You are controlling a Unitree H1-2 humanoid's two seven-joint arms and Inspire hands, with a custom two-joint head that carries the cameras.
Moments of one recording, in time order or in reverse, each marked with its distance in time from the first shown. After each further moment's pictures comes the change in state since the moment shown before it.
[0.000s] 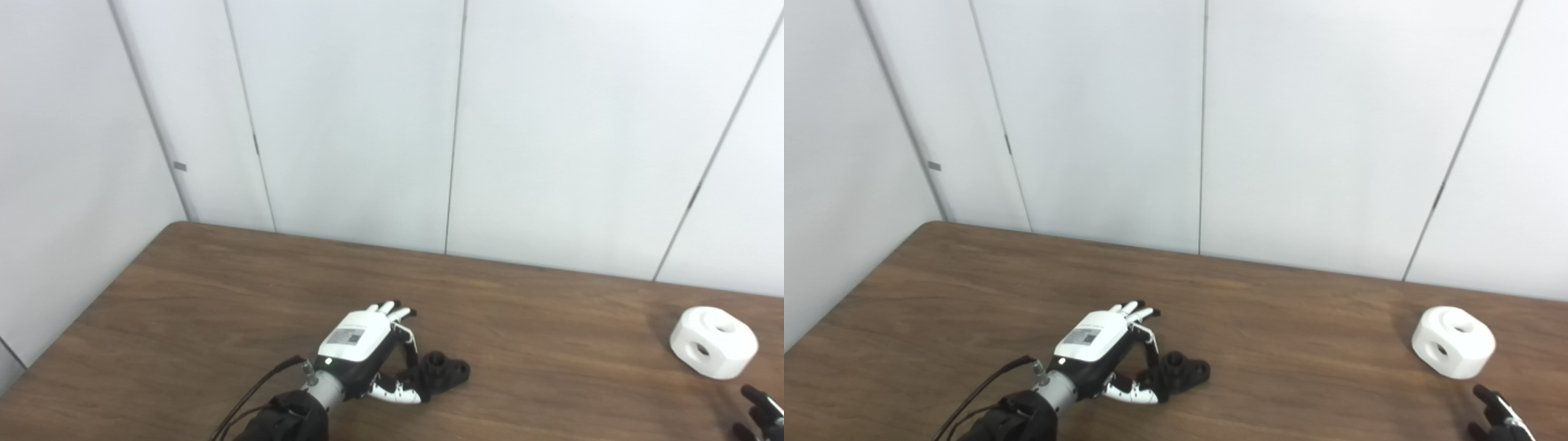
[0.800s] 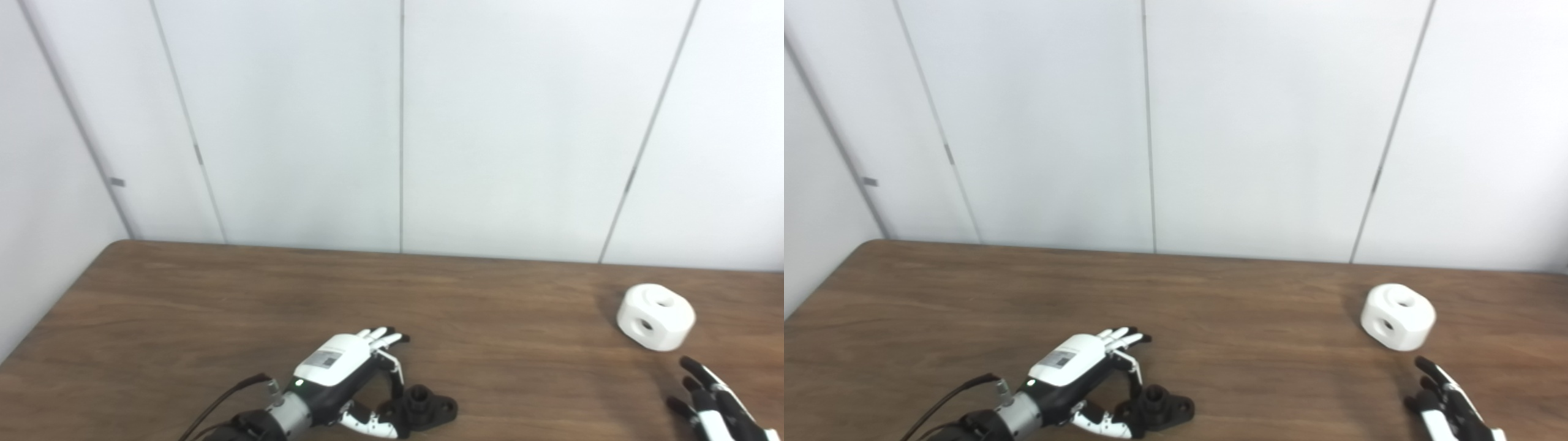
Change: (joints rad) left arm -0.001 0.037 0.017 0.049 -0.118 -0.264 -0.069; right arm 0.013 0.027 0.028 -0.061 -0.036 0.045 -0.052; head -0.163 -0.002
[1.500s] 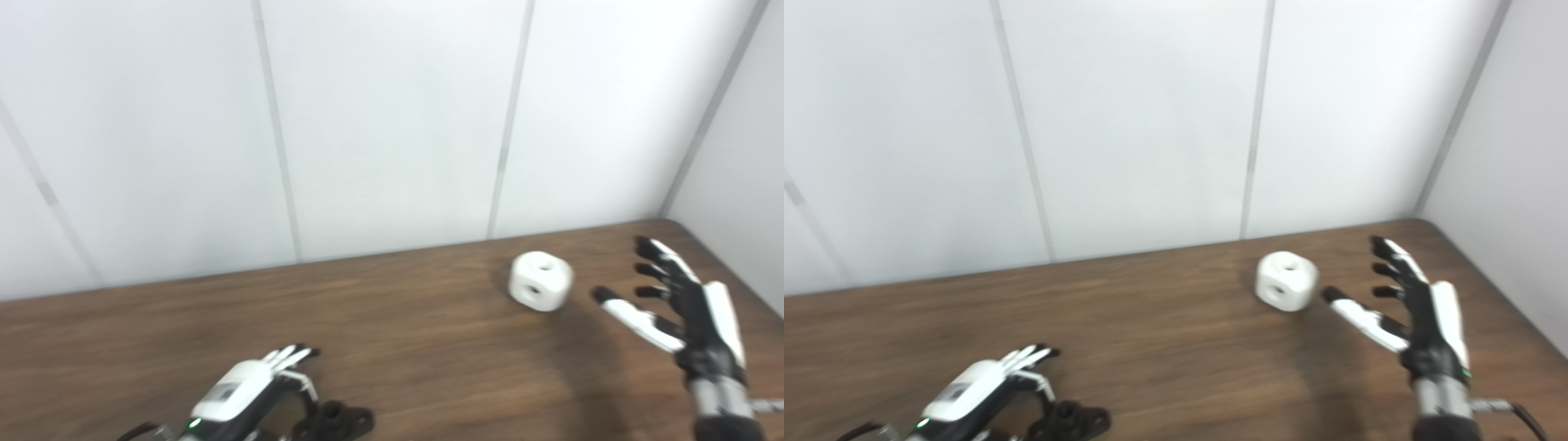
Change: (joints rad) left arm -0.014 0.019 0.064 0.107 -0.081 -0.166 -0.012; right arm -0.139 -0.141 -0.048 -0.232 -0.523 0.290 -0.102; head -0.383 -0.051
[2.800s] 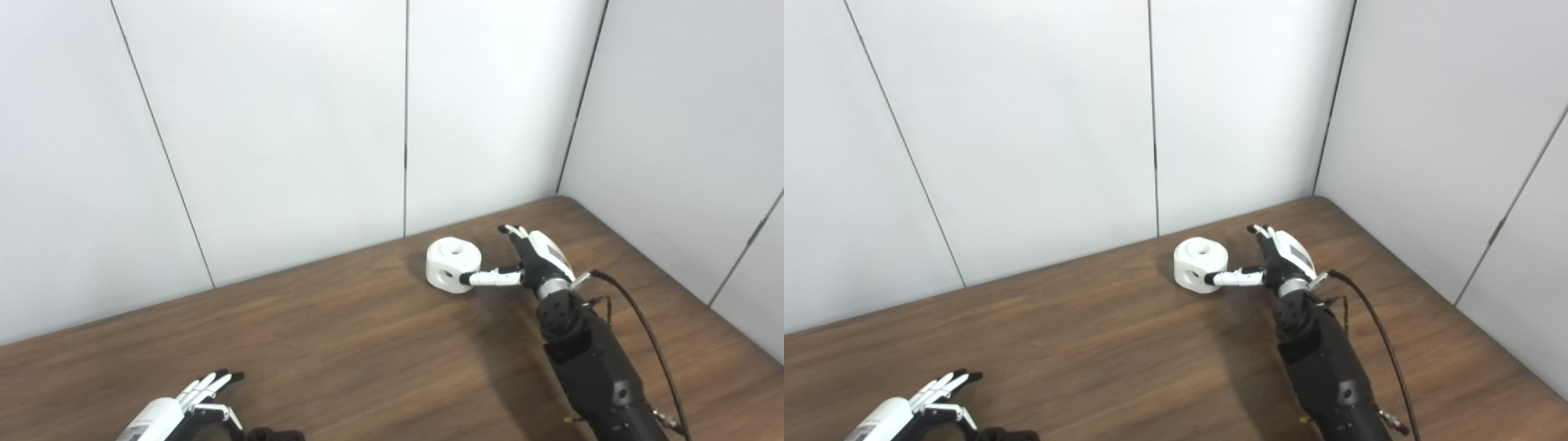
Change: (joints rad) left arm -0.047 0.020 0.020 0.162 -0.046 -0.194 0.038; right arm -0.404 -0.062 0.078 0.642 -0.258 0.094 0.216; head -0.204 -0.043
